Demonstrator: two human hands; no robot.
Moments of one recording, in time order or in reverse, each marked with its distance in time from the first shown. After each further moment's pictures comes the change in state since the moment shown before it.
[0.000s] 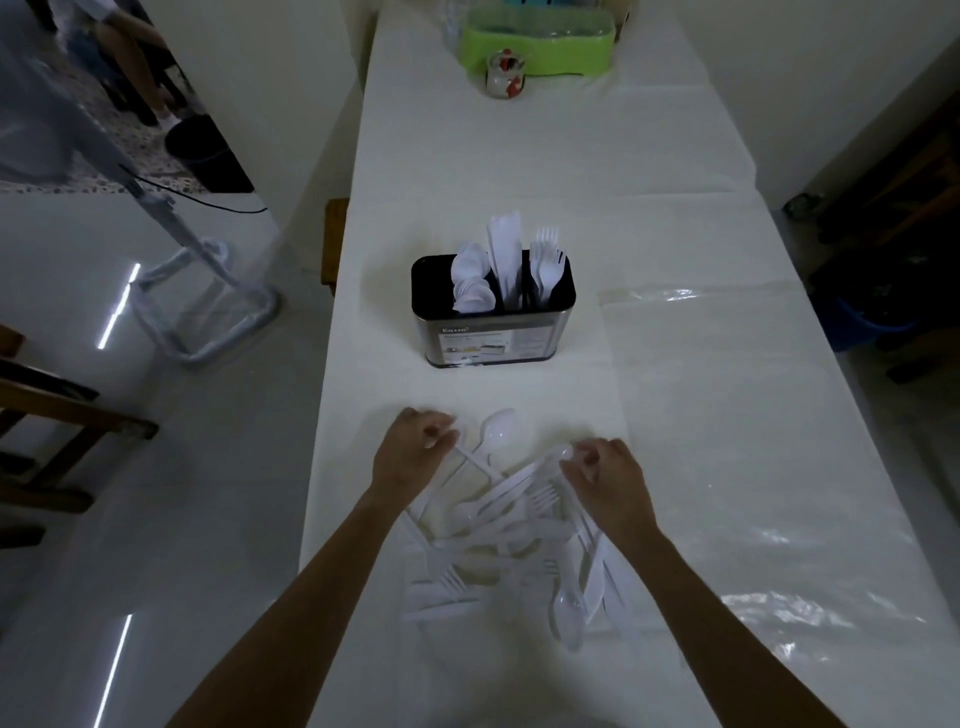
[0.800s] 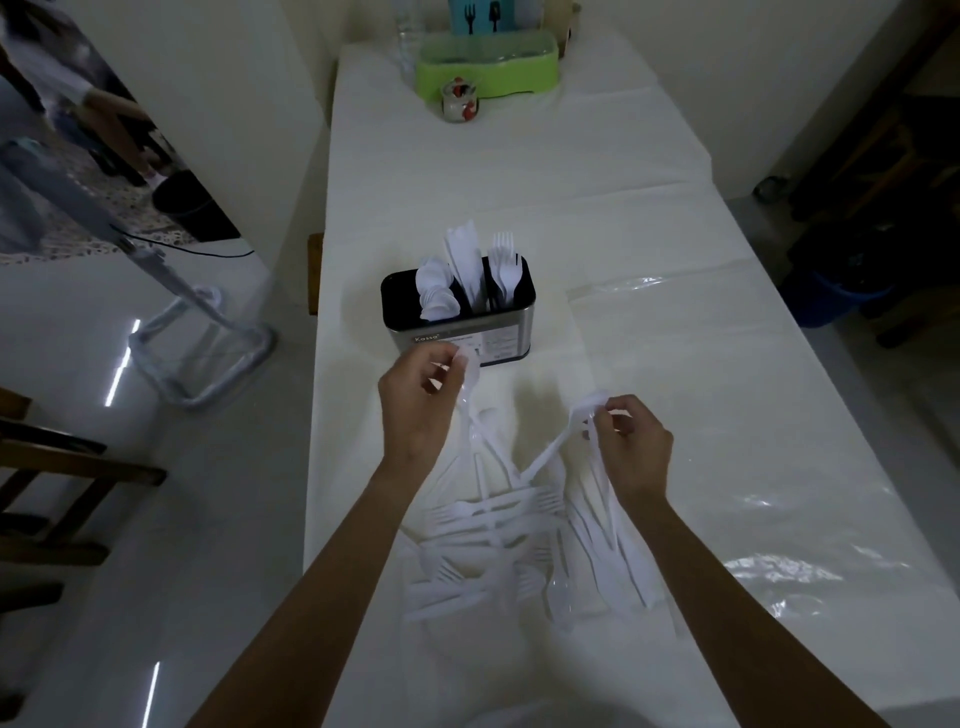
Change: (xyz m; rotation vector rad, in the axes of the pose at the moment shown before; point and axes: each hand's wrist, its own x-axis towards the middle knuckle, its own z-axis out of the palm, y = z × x) left_hand -0.025 0.113 -0.035 -0.481 0.382 0.281; right_hand -0.002 0.000 -0.033 0.441 0.436 0.022
